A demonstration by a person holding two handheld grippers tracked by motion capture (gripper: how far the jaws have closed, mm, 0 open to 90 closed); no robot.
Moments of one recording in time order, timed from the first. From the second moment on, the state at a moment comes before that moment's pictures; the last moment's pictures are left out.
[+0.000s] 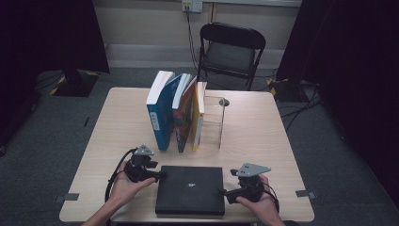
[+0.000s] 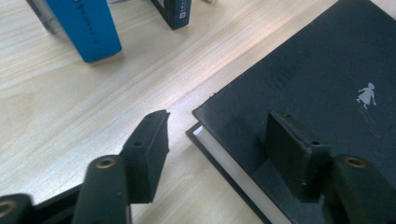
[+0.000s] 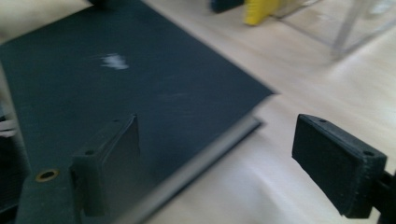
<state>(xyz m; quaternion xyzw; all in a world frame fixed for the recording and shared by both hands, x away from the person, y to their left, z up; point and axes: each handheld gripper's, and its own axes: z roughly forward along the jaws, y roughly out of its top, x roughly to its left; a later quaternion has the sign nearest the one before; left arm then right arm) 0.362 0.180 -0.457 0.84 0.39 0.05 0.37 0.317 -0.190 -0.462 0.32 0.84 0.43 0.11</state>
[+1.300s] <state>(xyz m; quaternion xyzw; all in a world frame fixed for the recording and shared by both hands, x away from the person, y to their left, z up) 0.377 0.151 -0.465 0.84 0.38 0.02 0.39 0.280 -0.164 -0.479 0.27 0.89 0.35 0.05</state>
